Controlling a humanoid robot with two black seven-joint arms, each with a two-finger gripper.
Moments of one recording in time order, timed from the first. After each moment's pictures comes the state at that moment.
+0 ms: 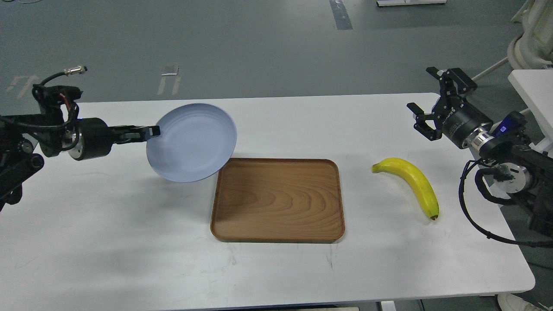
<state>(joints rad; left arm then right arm) -0.99 0.68 -0.25 -0.93 1.45 -0.36 -0.49 0.81 -0.54 0.26 0.62 -0.03 0.49 0.49</state>
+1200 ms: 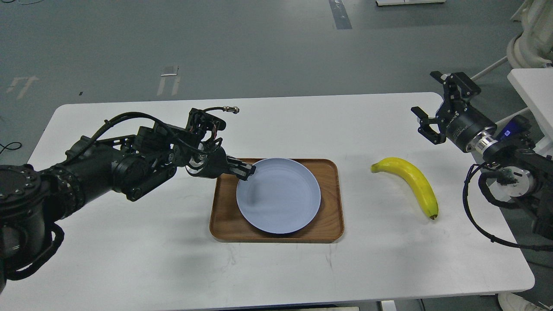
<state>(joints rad) -1.09 0.12 0.08 -0.55 1.51 -0.39 -0.49 0.80 -0.55 0.26 0.62 -0.03 0.49 0.49</state>
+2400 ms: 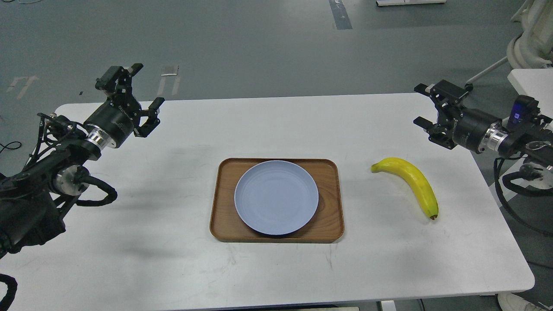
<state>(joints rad) -0.80 0.38 -0.46 -0.54 0.11 -0.49 -0.49 0.89 -0.68 0.16 0.71 -0.49 0.49 0.49</state>
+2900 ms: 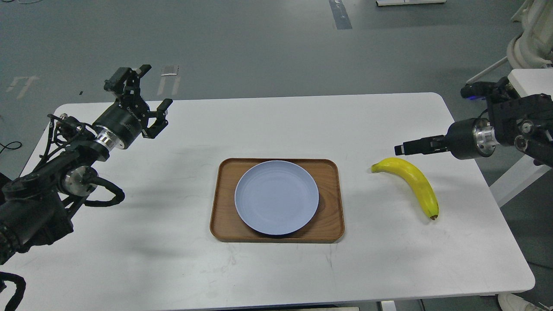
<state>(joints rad) -0.80 0.36 -0.47 -0.54 0.12 -0.49 -0.49 1.24 -0.68 -0.32 0.84 -1.31 0.49 0.49</state>
